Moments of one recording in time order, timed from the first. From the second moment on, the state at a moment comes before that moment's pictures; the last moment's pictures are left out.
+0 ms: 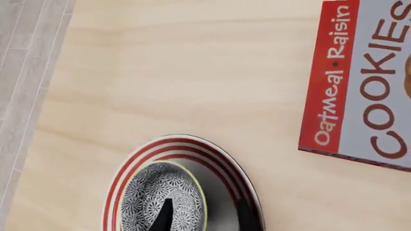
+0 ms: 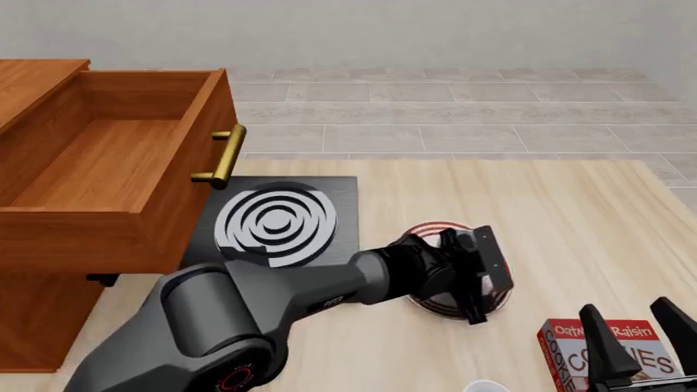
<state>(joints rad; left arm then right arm) -0.97 2.39 -1.84 0.29 0.53 0.08 0.03 0.00 0.00 -0.06</state>
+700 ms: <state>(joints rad) -0.97 2.30 -1.80 0.28 0.56 0.08 0.05 0.00 -0.02 -0.07</state>
